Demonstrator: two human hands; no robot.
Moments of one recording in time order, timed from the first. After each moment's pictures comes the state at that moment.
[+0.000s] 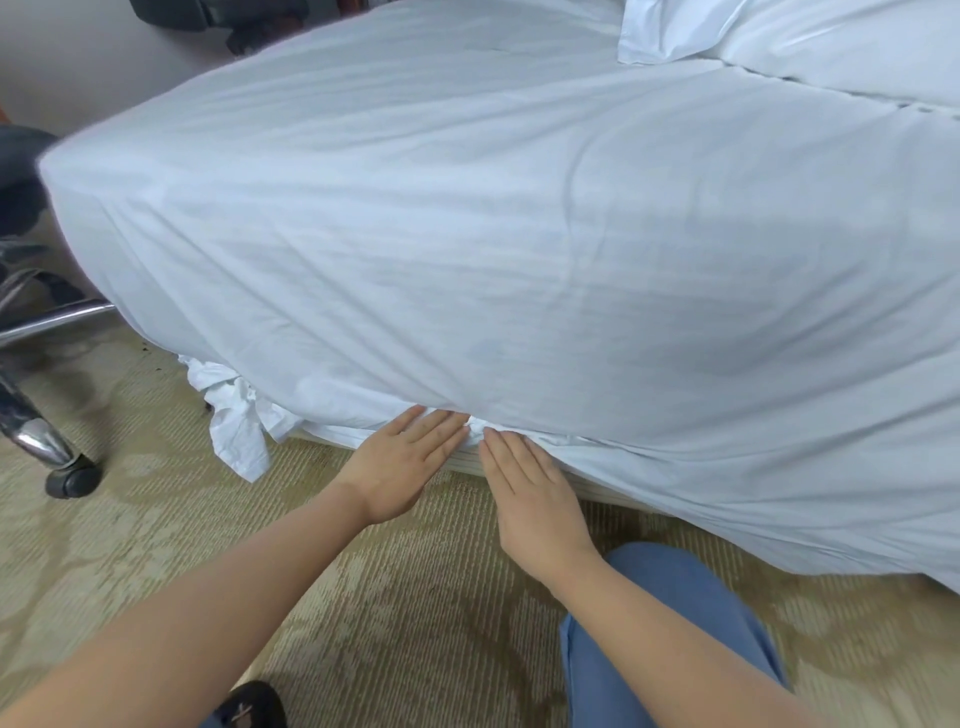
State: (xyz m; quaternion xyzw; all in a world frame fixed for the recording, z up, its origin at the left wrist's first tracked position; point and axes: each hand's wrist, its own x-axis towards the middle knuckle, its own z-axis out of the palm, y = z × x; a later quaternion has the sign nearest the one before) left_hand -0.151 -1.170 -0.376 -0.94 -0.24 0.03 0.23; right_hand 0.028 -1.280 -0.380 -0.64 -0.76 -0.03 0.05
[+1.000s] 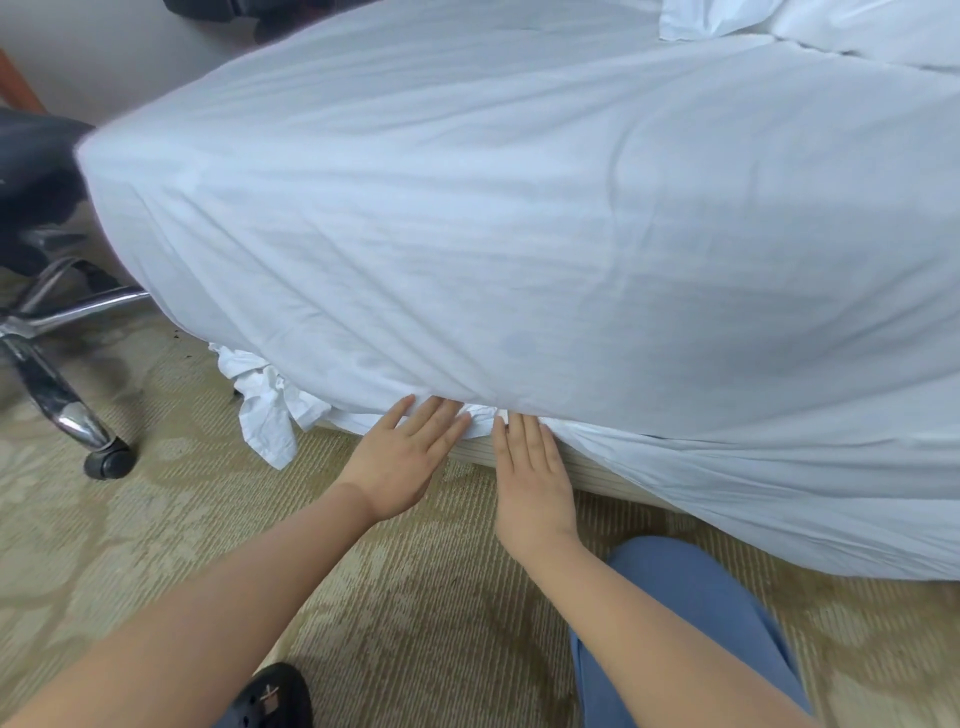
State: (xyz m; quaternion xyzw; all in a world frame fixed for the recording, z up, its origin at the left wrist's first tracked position) left_hand -0.173 -1.173 -0.377 -0.93 -0.28 -0.02 0.23; right_hand -0.006 -1.257 -0.395 -0.71 -0.70 -0.02 0.04
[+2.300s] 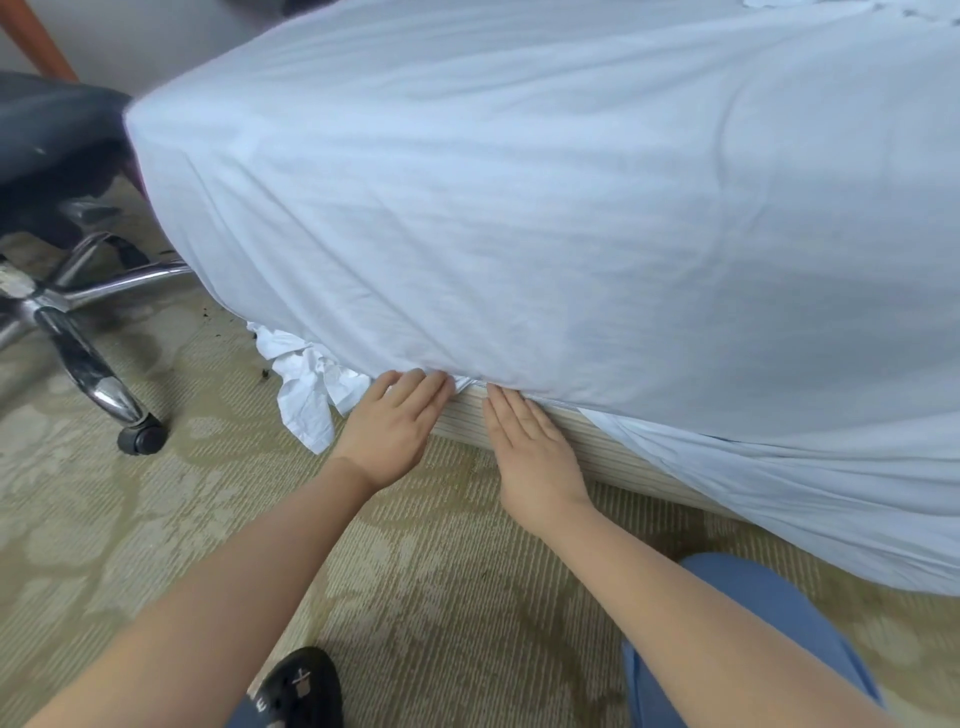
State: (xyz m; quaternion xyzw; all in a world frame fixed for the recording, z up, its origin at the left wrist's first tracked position) left_hand -0.217 -1.147 -0.376 -0.91 -0.34 -0.10 0.23; right_hand -0.033 -1.226 -0.376 -0.62 -0.78 0.00 0.03
